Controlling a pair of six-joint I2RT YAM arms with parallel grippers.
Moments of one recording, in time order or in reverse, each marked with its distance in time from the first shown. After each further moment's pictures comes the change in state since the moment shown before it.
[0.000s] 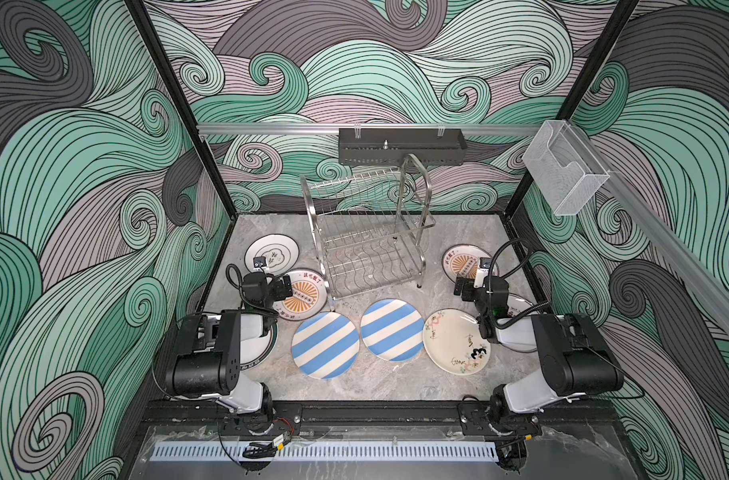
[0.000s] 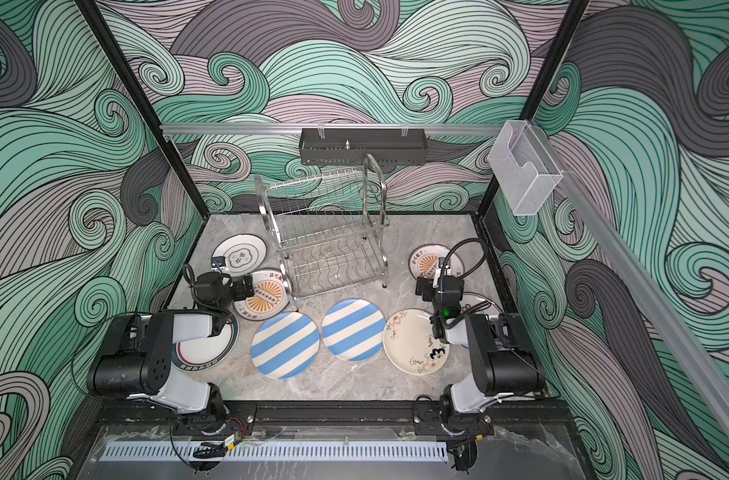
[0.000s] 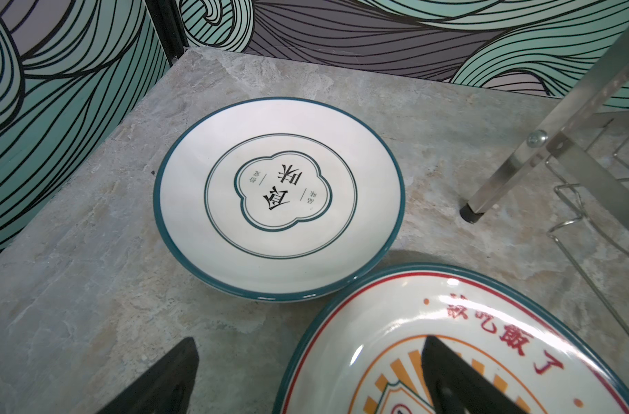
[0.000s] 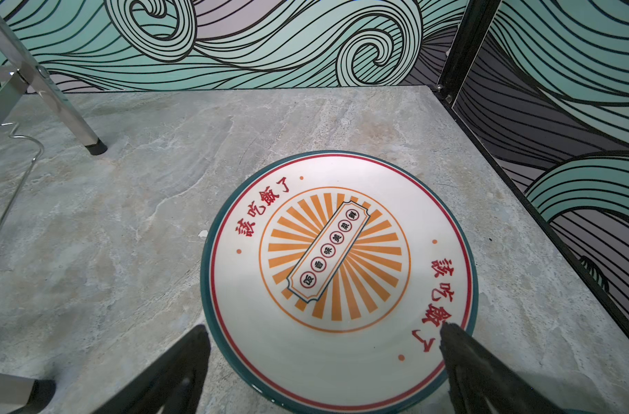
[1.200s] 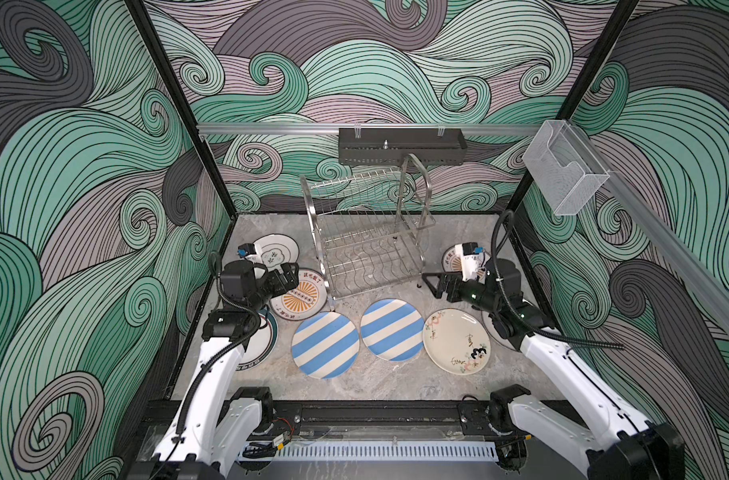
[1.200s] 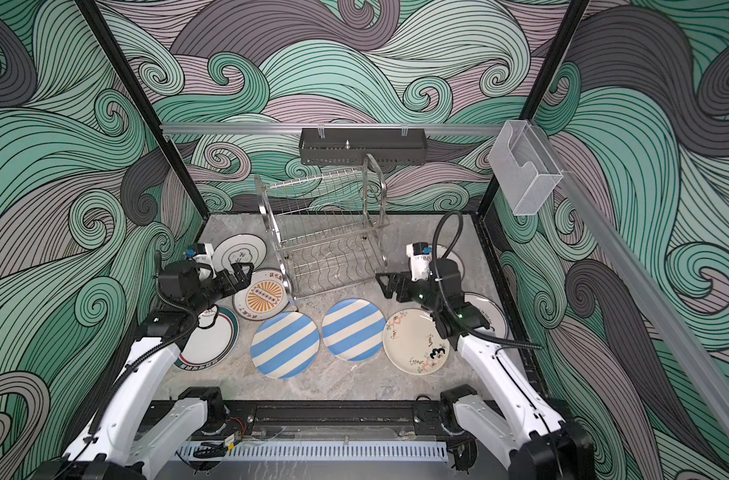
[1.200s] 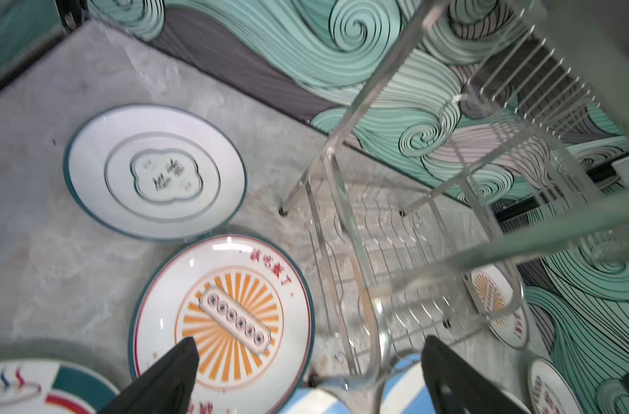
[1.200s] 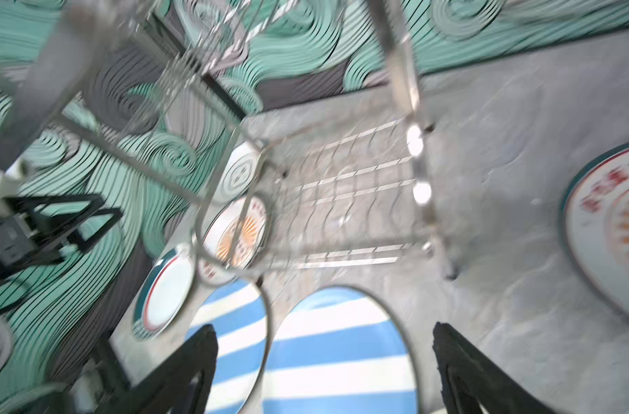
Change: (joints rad) left arm -0.101 -0.698 0.266 -1.003 0.253 -0.406; right arm 0.290 -0.628 0.281 -0.977 -0.564 0.405
